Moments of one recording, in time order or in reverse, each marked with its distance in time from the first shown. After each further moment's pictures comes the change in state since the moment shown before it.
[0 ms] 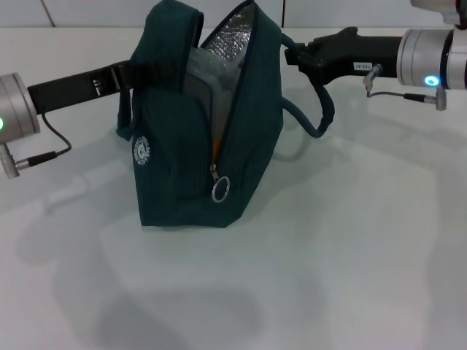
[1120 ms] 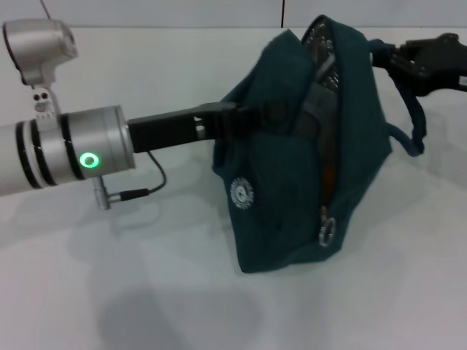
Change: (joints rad) left arm -0.002 -0.012 0.471 -0.113 -0.383 -0.009 0.168; right arm -0.387 -0.019 -0.025 -0.465 0.064 -0.234 0.130
